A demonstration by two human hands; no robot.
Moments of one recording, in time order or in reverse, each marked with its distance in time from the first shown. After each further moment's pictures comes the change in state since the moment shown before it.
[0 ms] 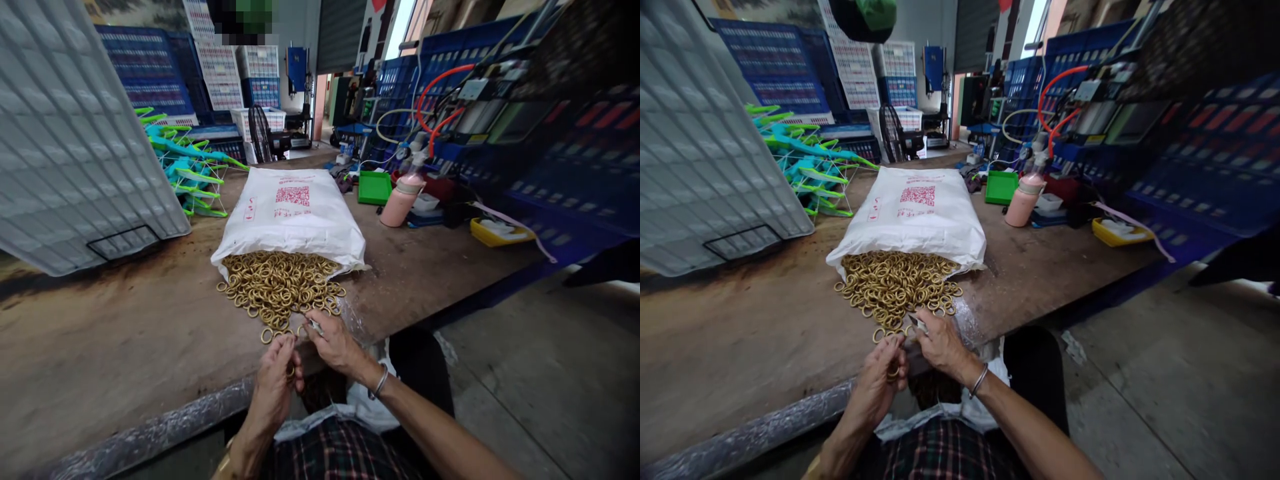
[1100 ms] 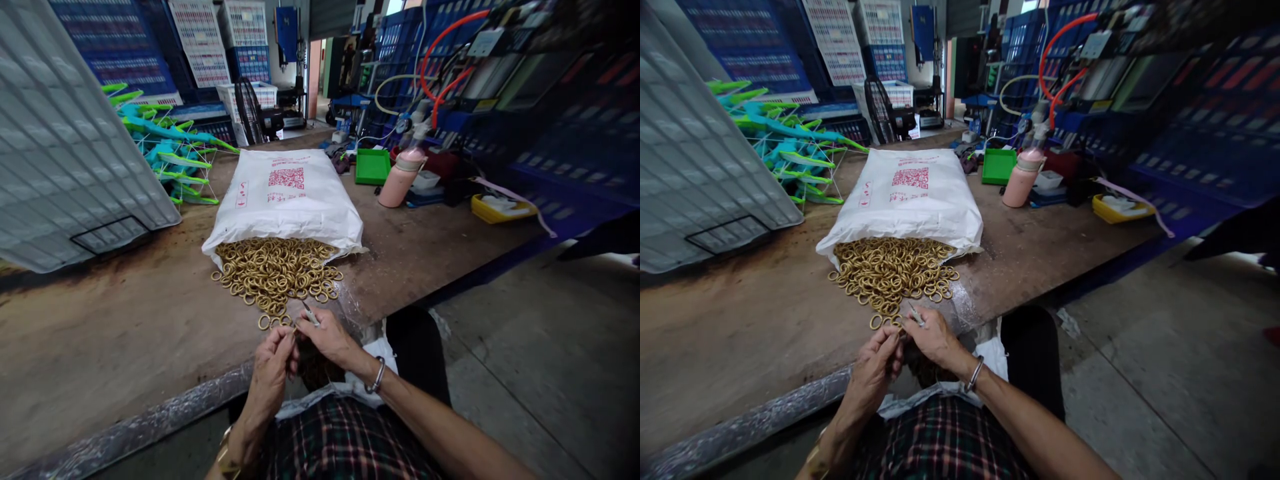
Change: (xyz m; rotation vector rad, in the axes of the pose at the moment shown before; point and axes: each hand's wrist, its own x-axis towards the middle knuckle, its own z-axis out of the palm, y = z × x) left_hand -0.005 -0.002 -0.010 0.288 -0.016 0.058; right_hand -0.010 -0.013 0.013 0.526 -0.048 0.272
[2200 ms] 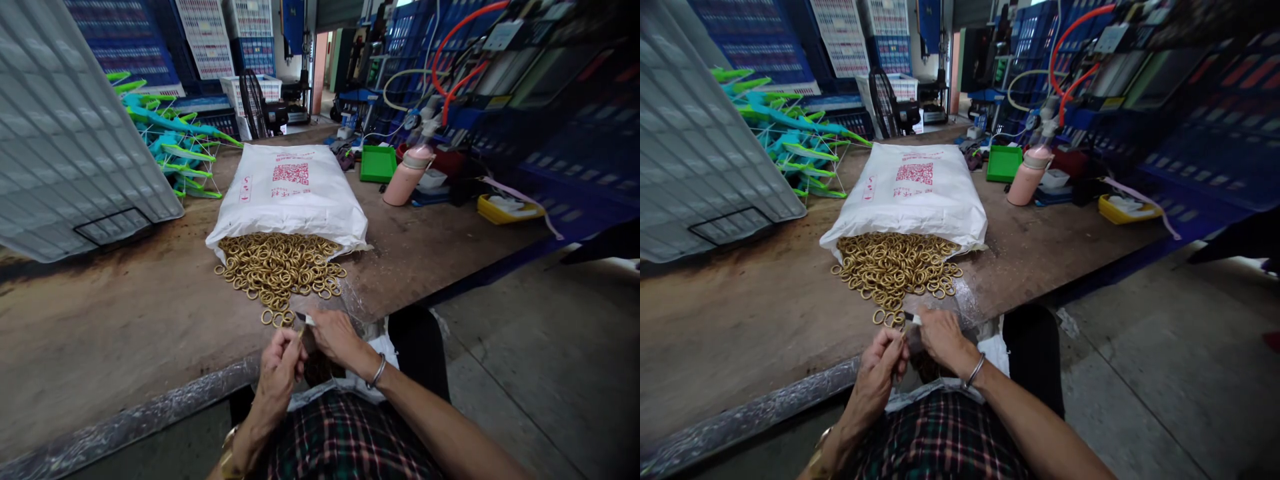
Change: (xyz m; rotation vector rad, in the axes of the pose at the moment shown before) left_hand -0.013 -0.001 0.005 0.043 -0.012 0.075; right_hand -0.005 0.013 -0.007 -0.985 -0.120 -0.092
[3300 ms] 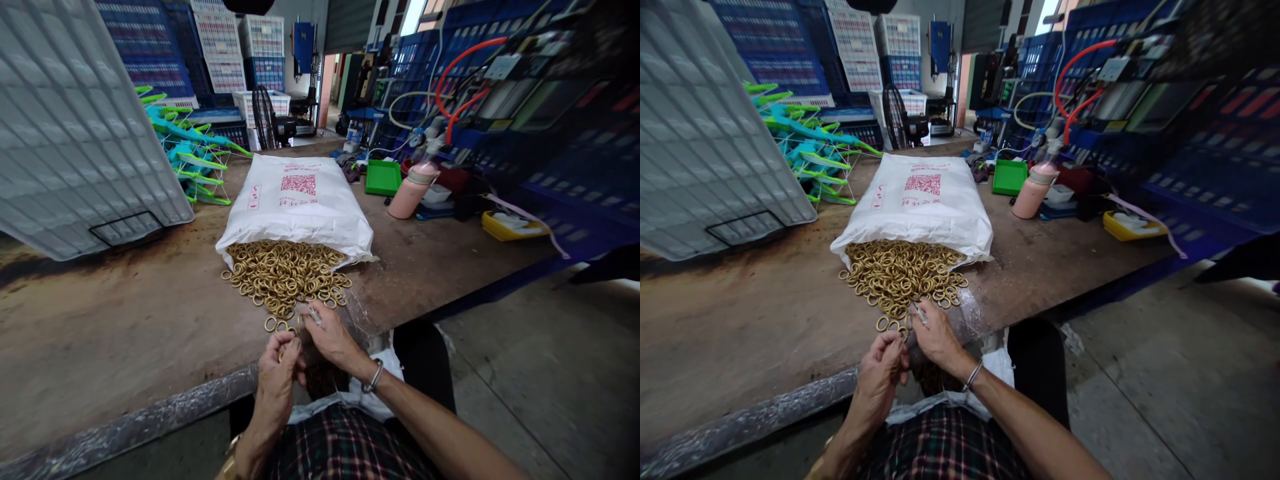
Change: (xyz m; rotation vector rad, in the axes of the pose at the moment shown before) left_hand 0.007 -0.005 -0.001 -0.250 0.172 -0.012; right_hand 0.023 -0.020 -0.007 0.658 0.257 0.128
